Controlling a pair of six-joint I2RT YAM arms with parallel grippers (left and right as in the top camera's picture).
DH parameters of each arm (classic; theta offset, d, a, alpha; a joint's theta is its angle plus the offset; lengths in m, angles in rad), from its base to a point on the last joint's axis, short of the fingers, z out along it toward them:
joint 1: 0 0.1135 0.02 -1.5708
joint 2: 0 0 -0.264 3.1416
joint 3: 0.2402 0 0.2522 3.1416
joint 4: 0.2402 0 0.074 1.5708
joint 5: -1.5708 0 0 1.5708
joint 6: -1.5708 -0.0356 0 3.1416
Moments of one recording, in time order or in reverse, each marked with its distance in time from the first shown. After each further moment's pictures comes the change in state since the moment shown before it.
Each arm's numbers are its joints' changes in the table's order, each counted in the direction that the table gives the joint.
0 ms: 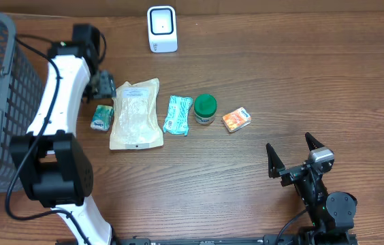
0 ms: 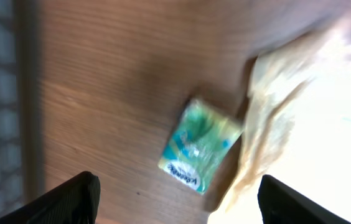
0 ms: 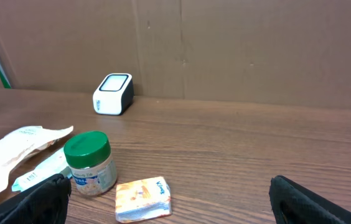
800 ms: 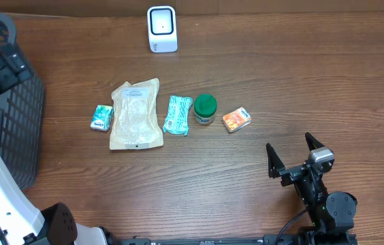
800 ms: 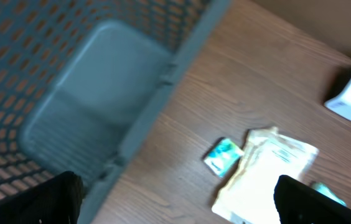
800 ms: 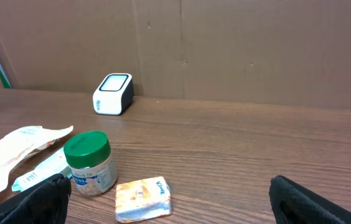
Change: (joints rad) left arm 0.377 -0.316 0.513 0.369 -0.172 -0.002; right arm 0.000 0.000 0.000 0.000 0.000 0.000
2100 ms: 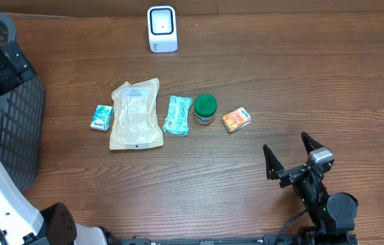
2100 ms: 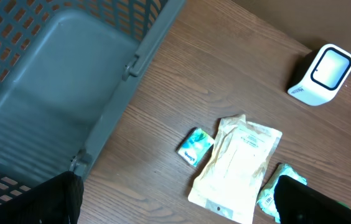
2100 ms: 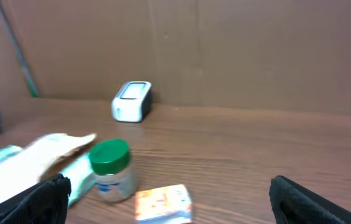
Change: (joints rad) left arm 0.018 0.000 0.000 0.007 -0.162 -0.023; right arm 0.000 0.000 0.000 -0.033 0.074 -0.059
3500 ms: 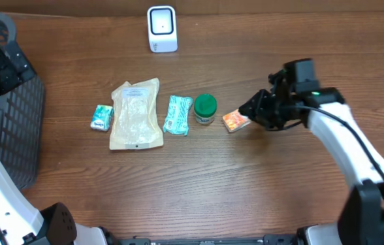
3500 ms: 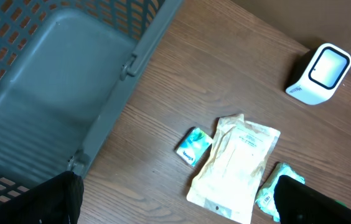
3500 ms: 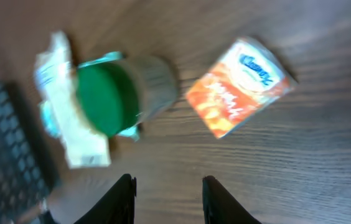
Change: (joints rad) left arm 0.000 0.001 0.000 0.000 -0.007 0.000; right arm 0.108 1.603 1.115 0.708 0.207 -0.502
